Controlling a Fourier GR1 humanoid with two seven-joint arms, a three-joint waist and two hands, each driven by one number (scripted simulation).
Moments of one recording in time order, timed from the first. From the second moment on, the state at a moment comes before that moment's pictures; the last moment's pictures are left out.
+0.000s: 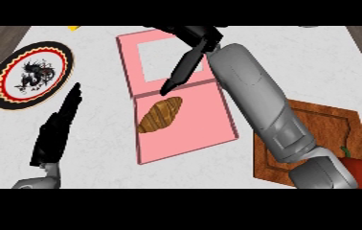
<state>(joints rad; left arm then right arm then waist) -0.03 0.17 0.07 -1.54 -0.21 0.01 0.08 -1.19 -0.03 0.17 -0.59 -0.12 0.45 -0.31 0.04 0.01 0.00</state>
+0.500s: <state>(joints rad) -0.05 0.16 0.03 -1.57 -0.22 0.01 0.10 -1.33 -0.27 -0.01 -0.33 -0.19 0.53 -0.33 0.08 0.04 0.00</state>
